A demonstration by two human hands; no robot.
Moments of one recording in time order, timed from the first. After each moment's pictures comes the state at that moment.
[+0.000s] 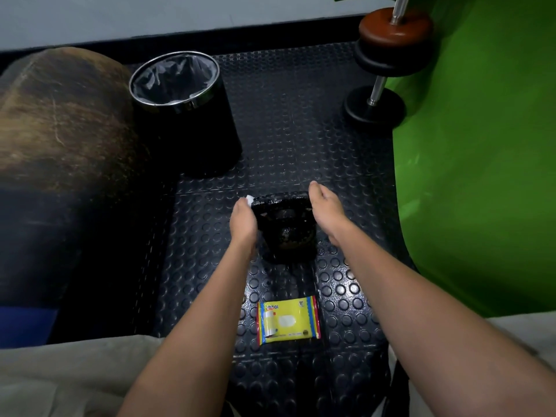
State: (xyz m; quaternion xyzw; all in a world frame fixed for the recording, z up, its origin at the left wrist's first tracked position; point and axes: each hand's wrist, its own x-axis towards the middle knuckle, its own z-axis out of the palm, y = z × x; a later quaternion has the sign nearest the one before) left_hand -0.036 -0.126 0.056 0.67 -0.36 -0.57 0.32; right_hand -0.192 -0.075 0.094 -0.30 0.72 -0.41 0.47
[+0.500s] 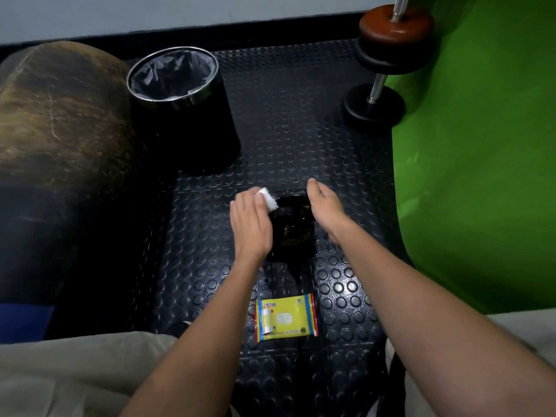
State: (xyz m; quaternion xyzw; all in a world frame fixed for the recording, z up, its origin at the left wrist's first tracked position) left_hand -0.040 -0.101 0.041 0.57 -0.69 -0.23 0.38; right_hand -0.193 -0.074 0.095 -0.31 0.72 -0.40 0.47
